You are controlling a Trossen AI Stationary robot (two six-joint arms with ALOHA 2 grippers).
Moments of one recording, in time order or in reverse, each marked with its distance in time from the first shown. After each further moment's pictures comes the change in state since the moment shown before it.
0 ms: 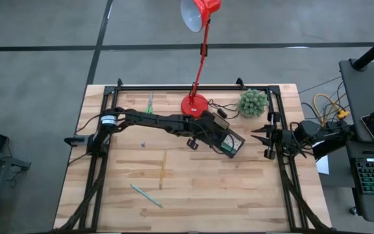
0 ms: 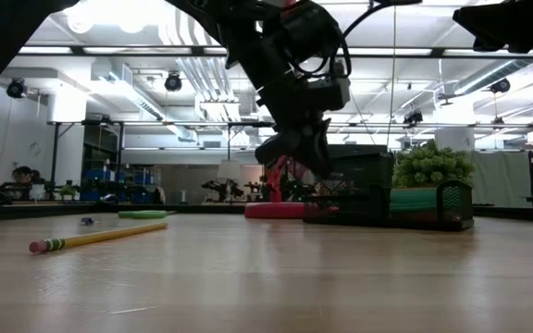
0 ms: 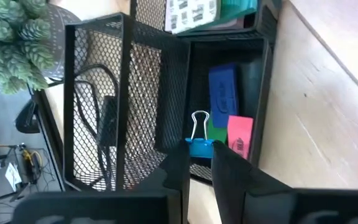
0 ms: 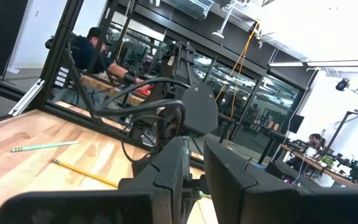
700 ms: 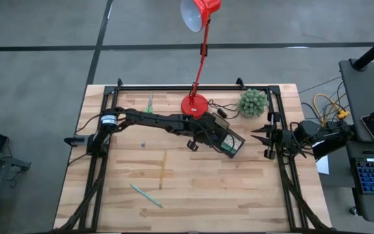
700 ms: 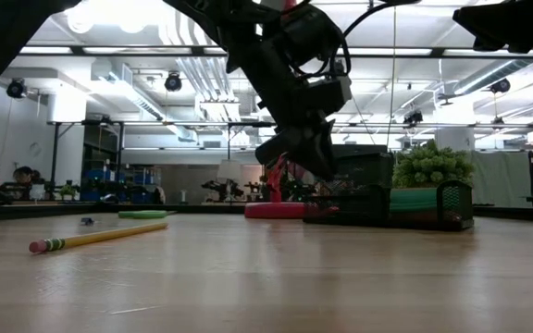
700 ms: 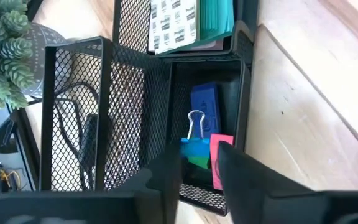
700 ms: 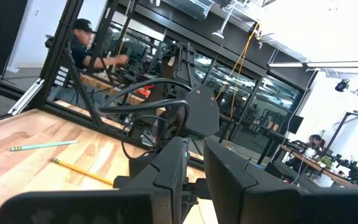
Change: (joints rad) left arm 0.009 0.002 -0.006 0.013 0.100 -0.002; right arm 0.000 0.000 0.000 0.000 0.000 -0.007
